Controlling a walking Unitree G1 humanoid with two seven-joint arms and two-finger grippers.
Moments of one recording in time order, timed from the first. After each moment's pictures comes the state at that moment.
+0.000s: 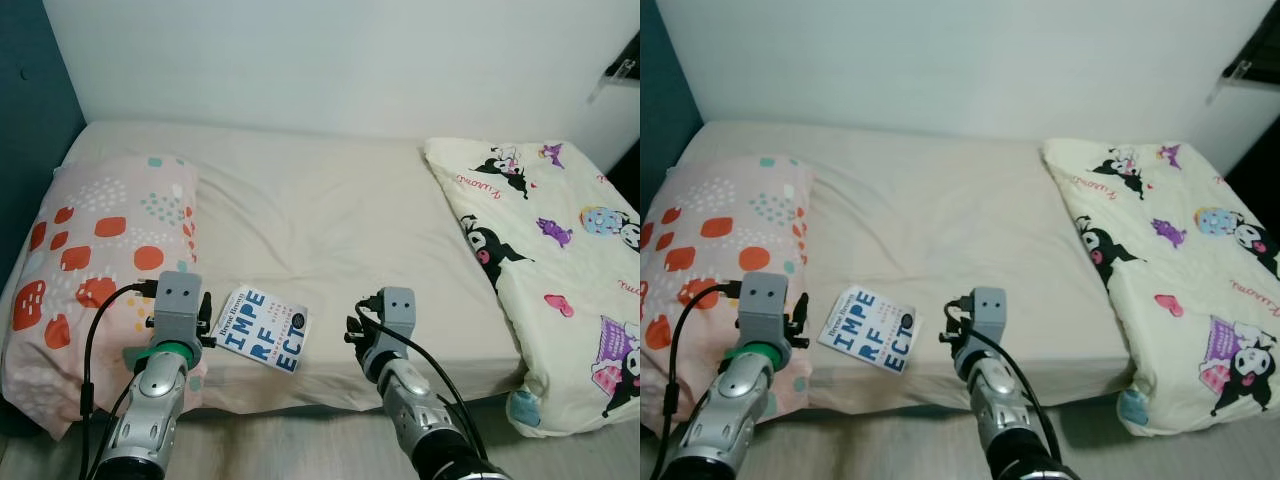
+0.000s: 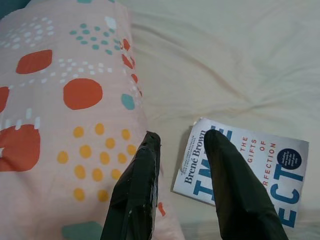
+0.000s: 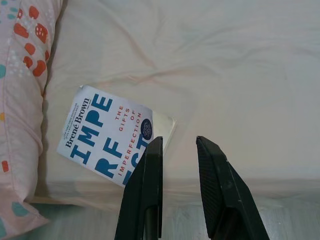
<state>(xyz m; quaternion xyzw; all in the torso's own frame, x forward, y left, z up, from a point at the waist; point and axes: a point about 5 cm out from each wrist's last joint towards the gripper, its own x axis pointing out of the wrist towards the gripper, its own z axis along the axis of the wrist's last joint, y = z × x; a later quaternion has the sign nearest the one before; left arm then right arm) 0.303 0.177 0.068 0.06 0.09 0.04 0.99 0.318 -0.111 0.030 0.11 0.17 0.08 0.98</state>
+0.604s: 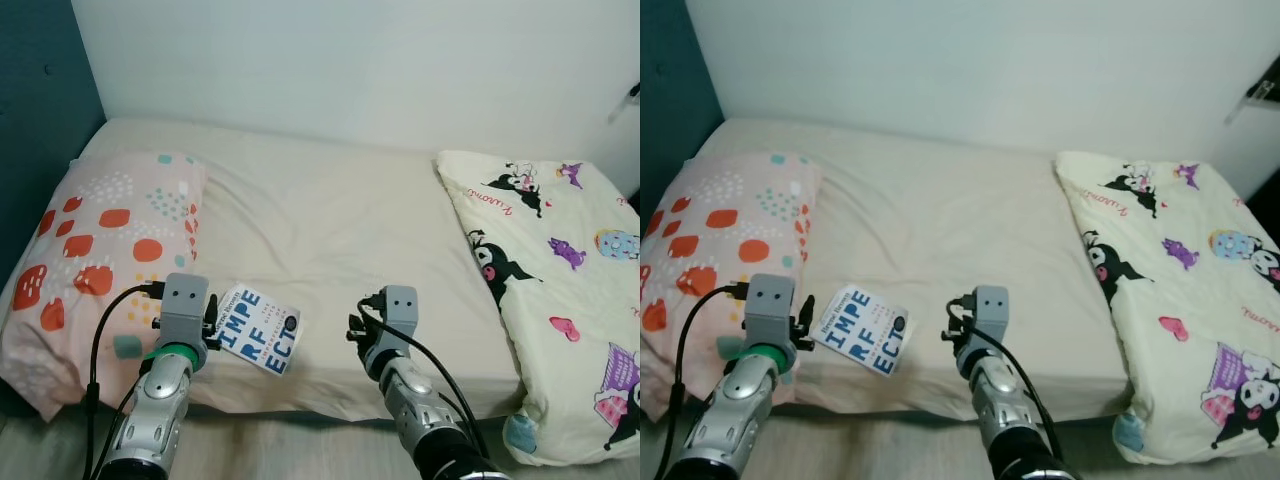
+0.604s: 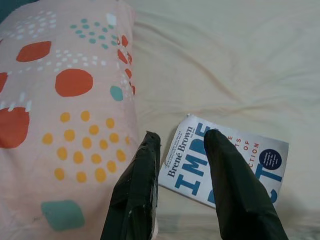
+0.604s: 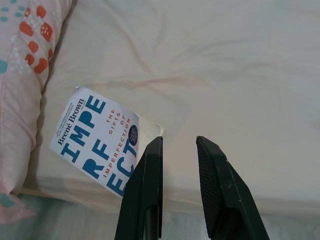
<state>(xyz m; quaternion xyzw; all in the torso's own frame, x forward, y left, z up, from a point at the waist) 0.303 0.174 0.067 0.06 0.09 0.04 0.99 0.319 -0.112 0.031 0.11 0.17 0.08 0.98</state>
